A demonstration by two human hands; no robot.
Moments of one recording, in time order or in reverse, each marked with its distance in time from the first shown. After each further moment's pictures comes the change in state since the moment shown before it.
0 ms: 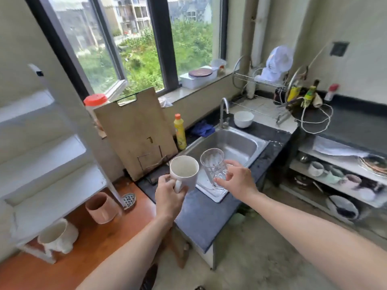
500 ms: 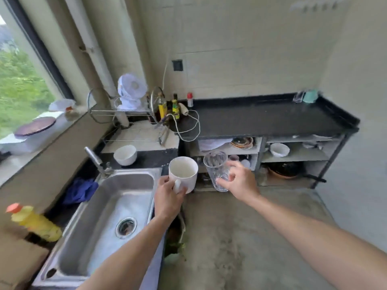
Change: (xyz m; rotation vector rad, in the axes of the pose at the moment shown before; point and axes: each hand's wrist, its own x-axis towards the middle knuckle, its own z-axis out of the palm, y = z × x) left_hand 0.066 0.232 0.251 -0.153 -0.500 0.522; right_hand -0.028 0.200 -0.212 -0.234 0.542 0.489
